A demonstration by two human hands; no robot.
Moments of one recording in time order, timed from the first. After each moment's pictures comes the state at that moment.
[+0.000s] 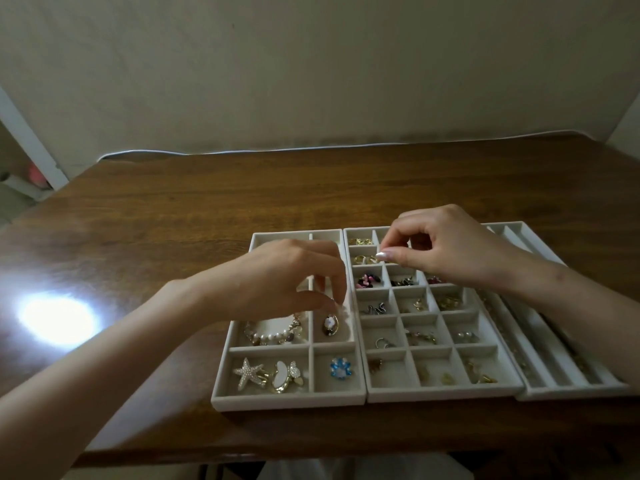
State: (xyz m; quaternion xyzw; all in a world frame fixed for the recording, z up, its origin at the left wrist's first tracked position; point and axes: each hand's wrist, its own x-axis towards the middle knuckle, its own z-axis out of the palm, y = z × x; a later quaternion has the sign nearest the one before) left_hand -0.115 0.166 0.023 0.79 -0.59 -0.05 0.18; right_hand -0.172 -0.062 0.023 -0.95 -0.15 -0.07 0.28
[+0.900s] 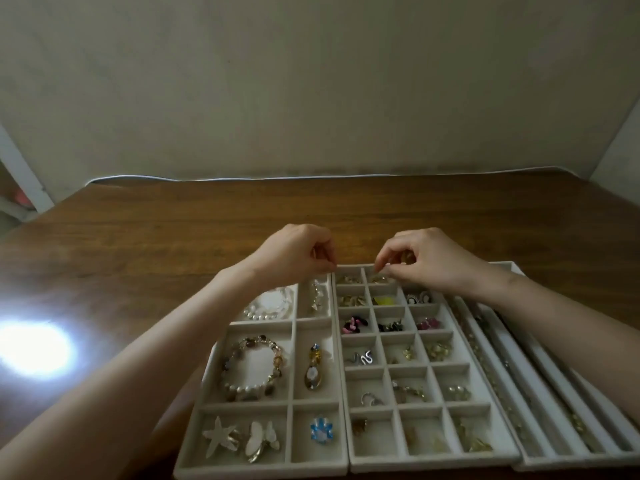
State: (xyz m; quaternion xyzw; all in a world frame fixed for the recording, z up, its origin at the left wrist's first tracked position) left_hand -0.047 0.109 0.019 0.89 -0.40 -0.01 0.21; right_hand -0.127 -0.092 0.018 -0.96 -0.10 -0.03 0.25
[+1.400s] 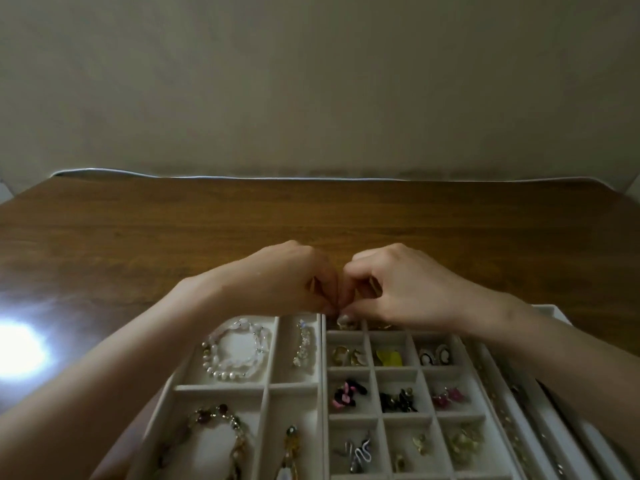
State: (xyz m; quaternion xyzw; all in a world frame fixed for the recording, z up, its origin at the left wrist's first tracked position) left_hand -0.023 0.094 0.029 0.88 -0.45 -0.10 0.11; right_hand -0.081 -0.072 0.026 -0.97 -0.20 0.03 0.16
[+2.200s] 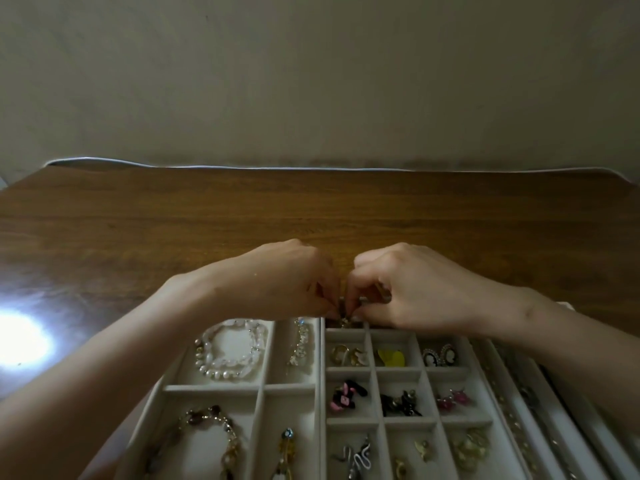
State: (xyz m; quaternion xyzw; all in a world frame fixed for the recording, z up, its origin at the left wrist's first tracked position) left_hand -0.023 0.092 0.027 0.87 -0.47 -0.12 0.07; right_hand -0.082 -0.079 0.023 -0.96 -0.23 0.03 0.12
